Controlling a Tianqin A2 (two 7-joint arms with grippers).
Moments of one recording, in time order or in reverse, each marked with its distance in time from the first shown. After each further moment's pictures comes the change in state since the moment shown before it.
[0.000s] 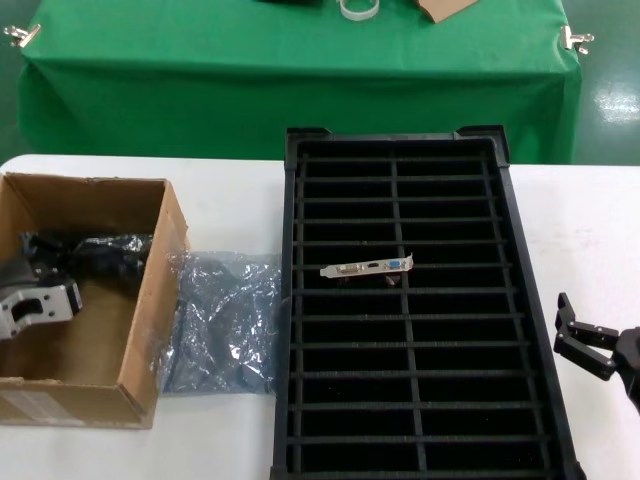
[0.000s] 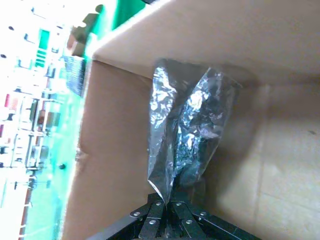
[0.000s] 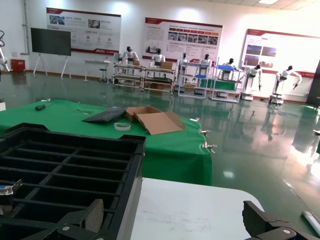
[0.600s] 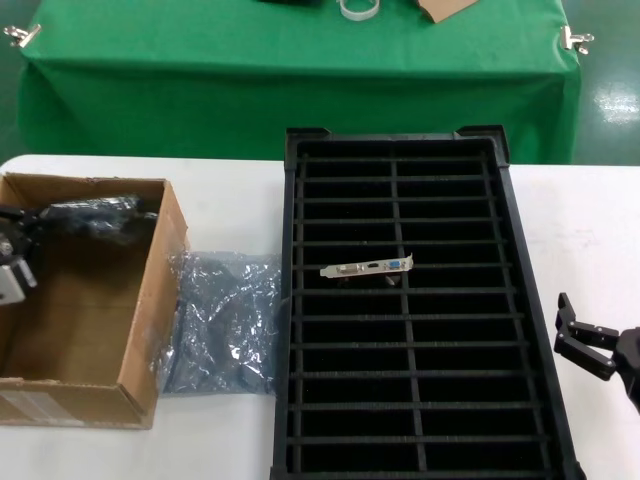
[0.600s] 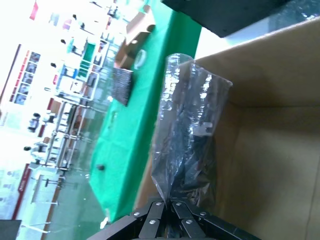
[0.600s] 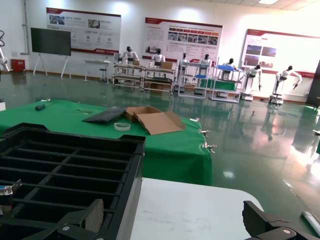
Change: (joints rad) left arm 0.257 -0.081 0.000 -0.482 0.005 0.063 -0.376; right arm 0.000 0.000 0.000 0.000 0.000 0.000 0.000
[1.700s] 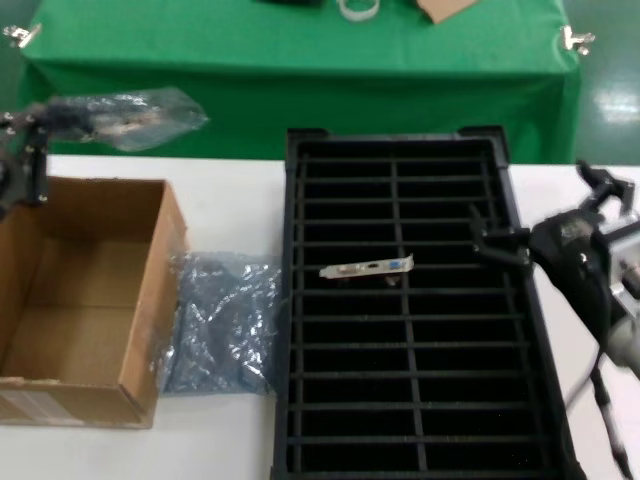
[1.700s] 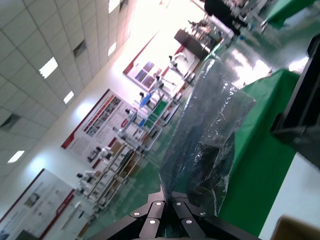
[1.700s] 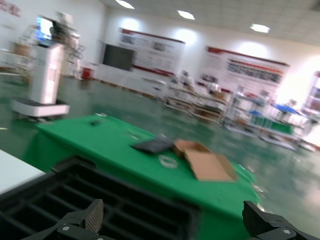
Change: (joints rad) left arm 0.280 0.009 -0.164 -0.596 -0.145 0.071 -0.391; right arm 0.419 0.282 -0.514 -0.080 0.475 0.168 -0.300
